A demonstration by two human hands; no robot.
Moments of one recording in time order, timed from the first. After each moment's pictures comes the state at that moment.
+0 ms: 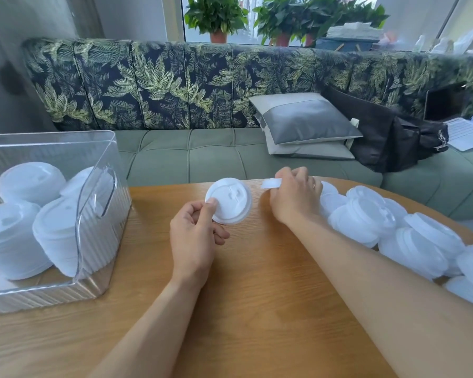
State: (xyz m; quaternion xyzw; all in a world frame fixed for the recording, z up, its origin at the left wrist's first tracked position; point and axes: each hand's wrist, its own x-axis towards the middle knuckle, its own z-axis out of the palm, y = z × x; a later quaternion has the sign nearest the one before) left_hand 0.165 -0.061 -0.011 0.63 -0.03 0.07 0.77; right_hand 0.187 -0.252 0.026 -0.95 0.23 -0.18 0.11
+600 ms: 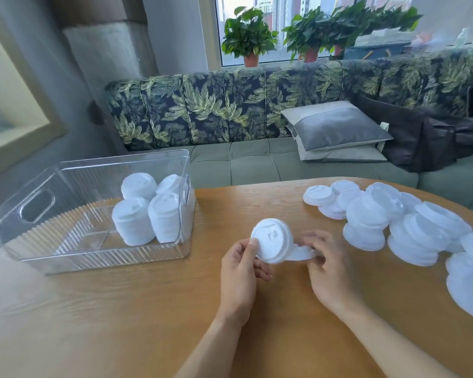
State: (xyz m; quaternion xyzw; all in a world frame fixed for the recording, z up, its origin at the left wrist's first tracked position) left_hand 0.035 -0.018 0.000 0.64 -0.01 -0.04 0.77; right_hand -0.003 -0.186 0.001 -0.85 0.04 -0.26 0.45
